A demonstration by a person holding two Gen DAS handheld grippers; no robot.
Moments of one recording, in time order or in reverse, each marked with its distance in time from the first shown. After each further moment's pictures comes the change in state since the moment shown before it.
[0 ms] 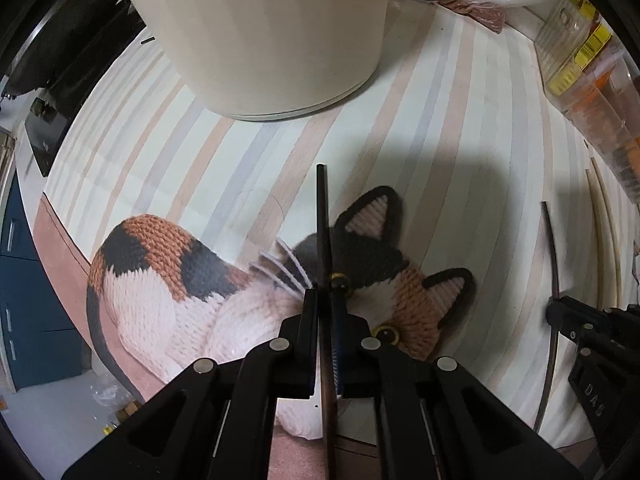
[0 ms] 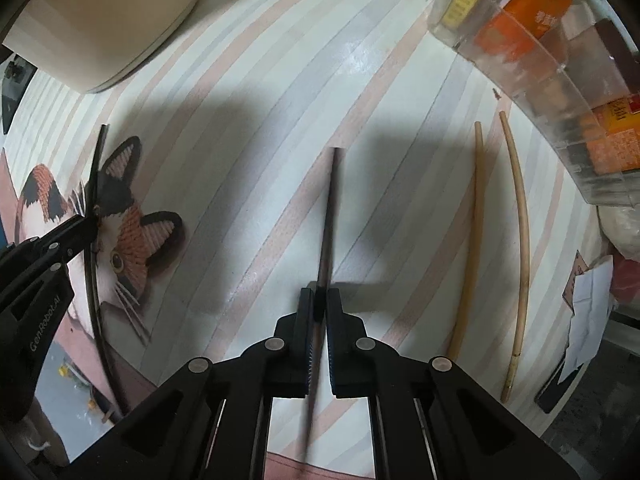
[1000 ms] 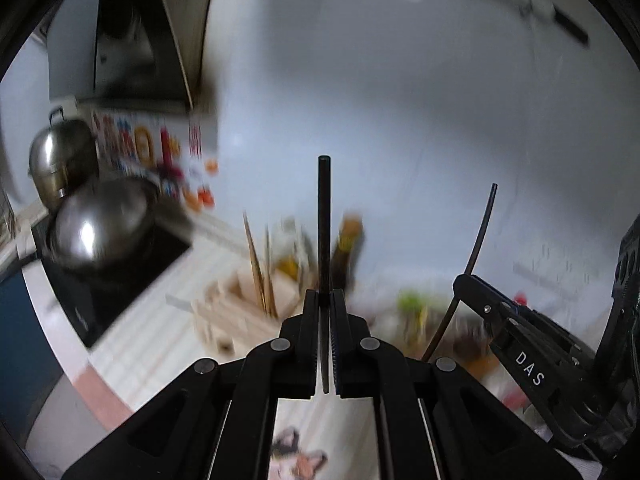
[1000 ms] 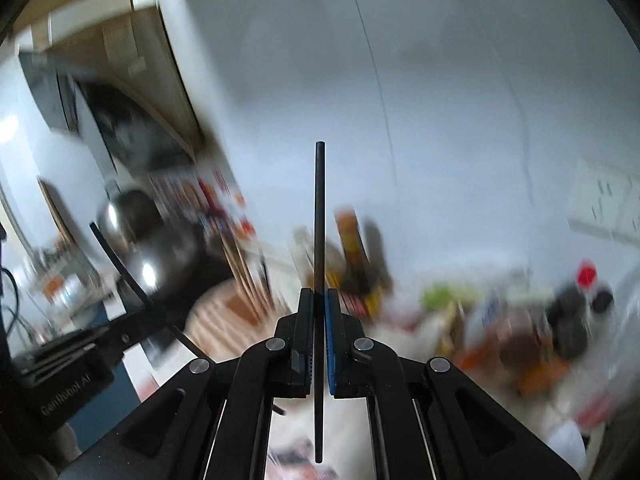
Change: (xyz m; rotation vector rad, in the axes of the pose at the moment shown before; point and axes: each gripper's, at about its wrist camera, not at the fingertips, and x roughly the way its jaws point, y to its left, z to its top) left arm -0.324 0.061 0.070 -0.074 -0.752 -0.263; right arm -0.348 -0.030 0.033 0.105 -0.971 0.299
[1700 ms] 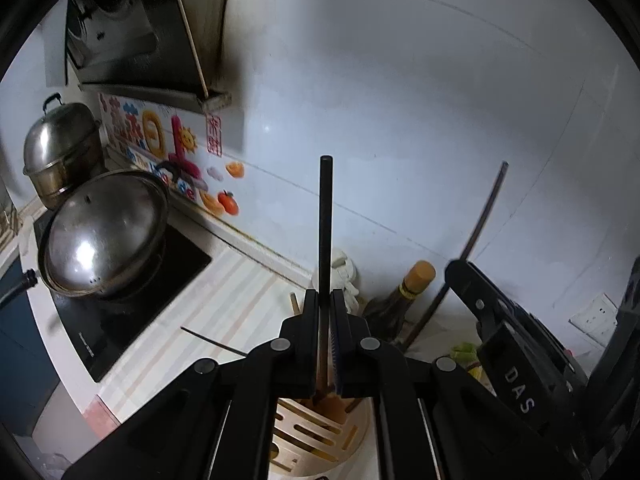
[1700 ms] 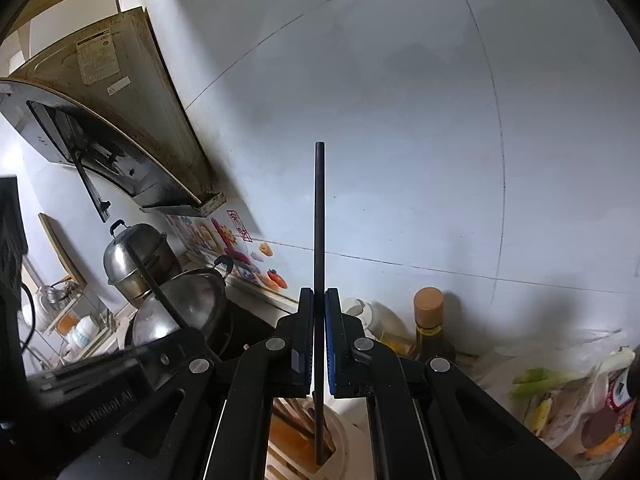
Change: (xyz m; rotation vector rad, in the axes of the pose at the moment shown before) left arm 0.116 0.066 0.065 -0.054 0.137 0.078; right arm 0.144 0.043 0.044 0.034 -0.010 0.079
